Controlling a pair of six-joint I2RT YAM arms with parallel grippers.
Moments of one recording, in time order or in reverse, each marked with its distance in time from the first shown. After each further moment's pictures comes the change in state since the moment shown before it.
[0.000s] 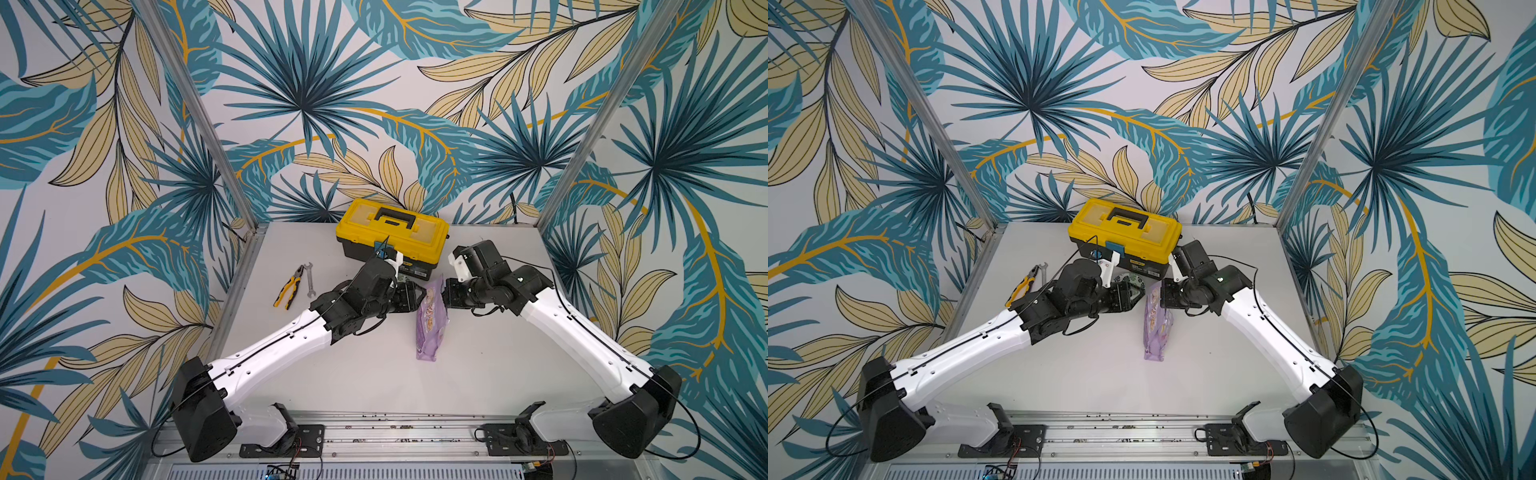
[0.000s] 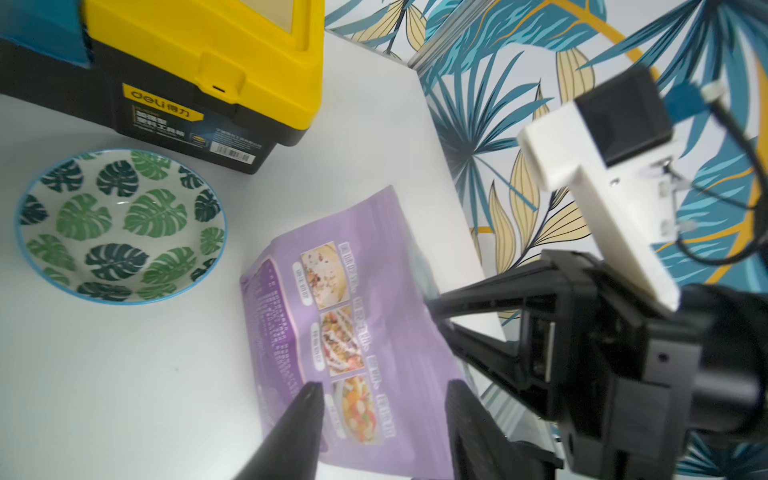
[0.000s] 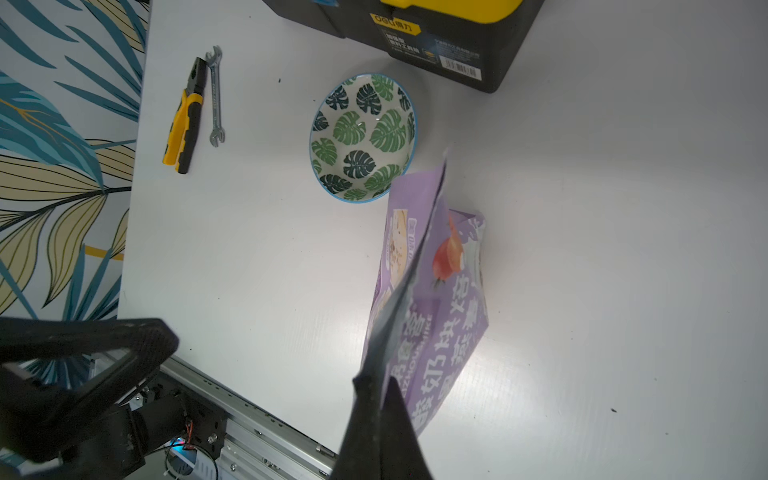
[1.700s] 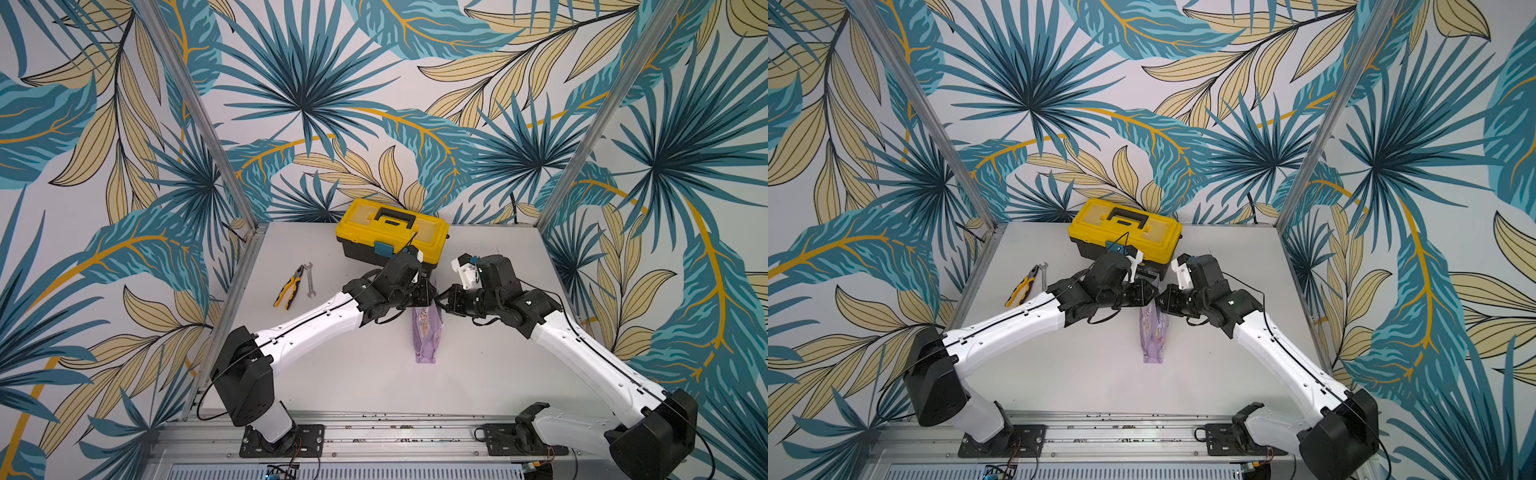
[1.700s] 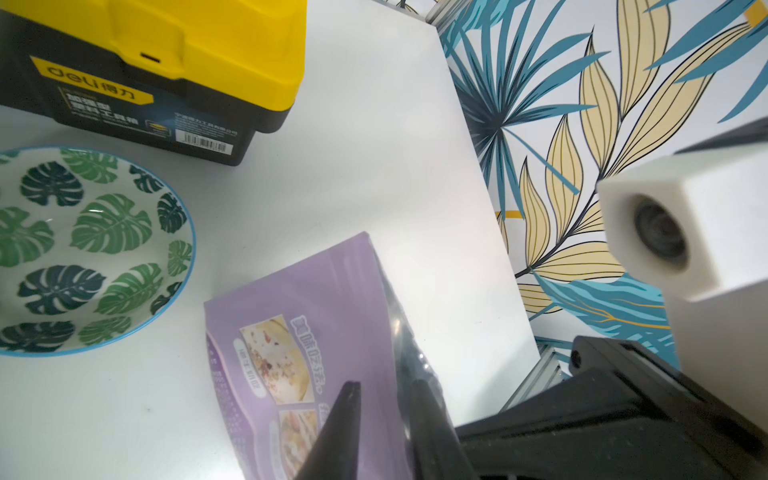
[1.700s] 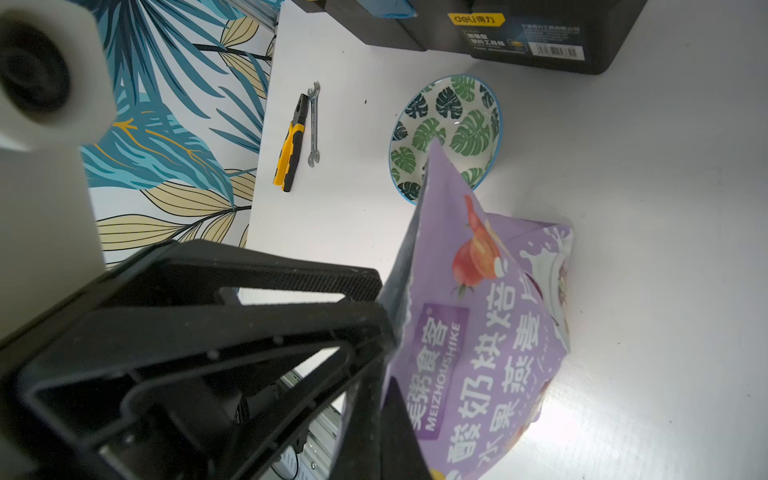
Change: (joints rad) left arm -0.036 0.248 0.192 -0.084 -0.016 0.076; right arm -0.050 -0.139 -0.253 0.312 -0.226 0.128
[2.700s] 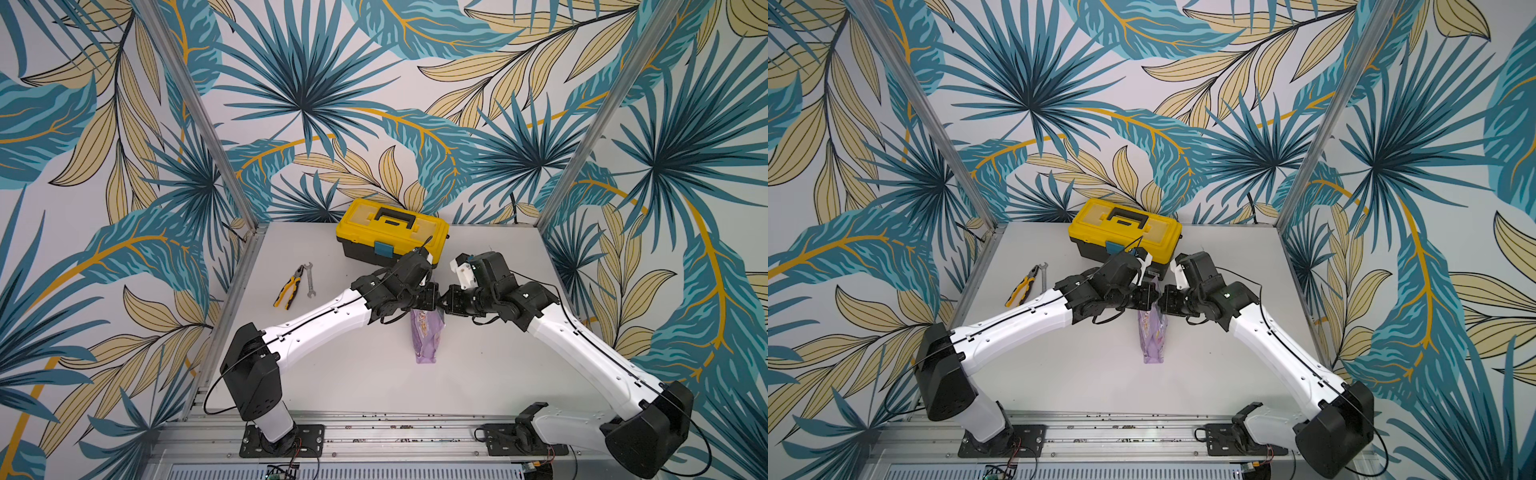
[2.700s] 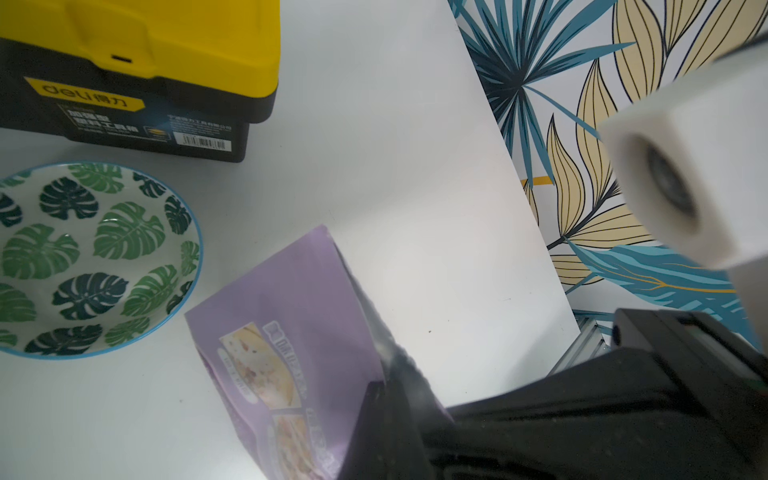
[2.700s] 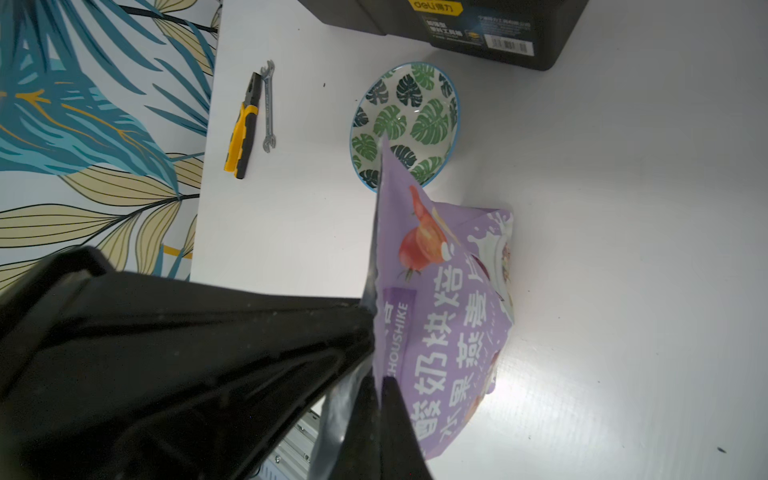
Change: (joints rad) left arm -0.035 0.042 0.081 -0.111 -0.043 0.093; right arm 0.033 0.055 0.107 -0.172 0.140 -0.063
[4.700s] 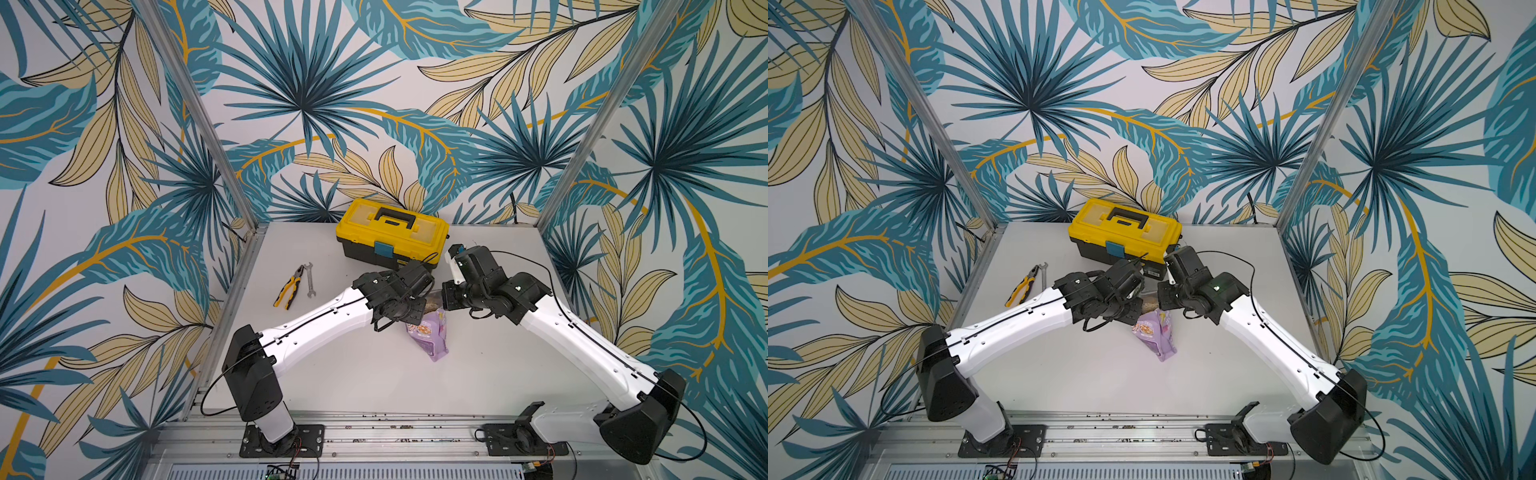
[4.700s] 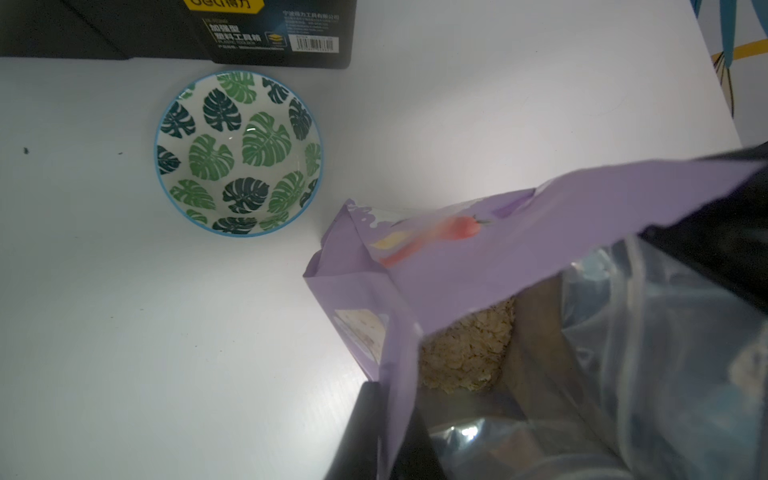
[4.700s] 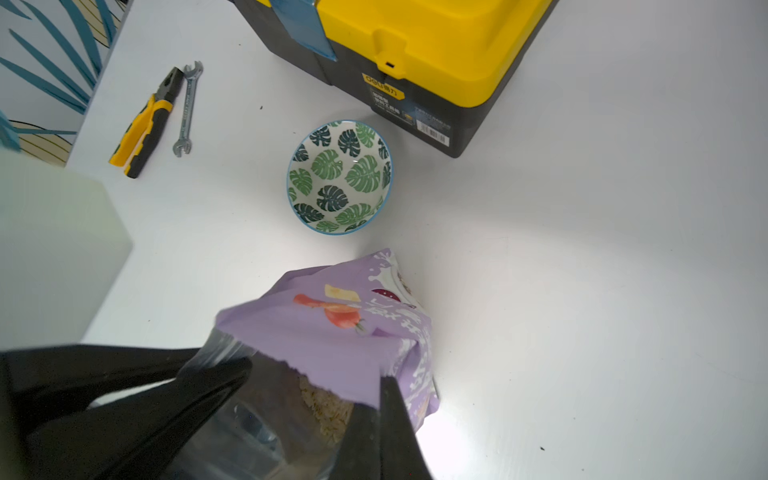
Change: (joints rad) left arm -0.026 -0.001 0.080 -0.425 -0.167 0.115; right arm 0.099 0.067 0.144 -0.110 0.343 -0.187
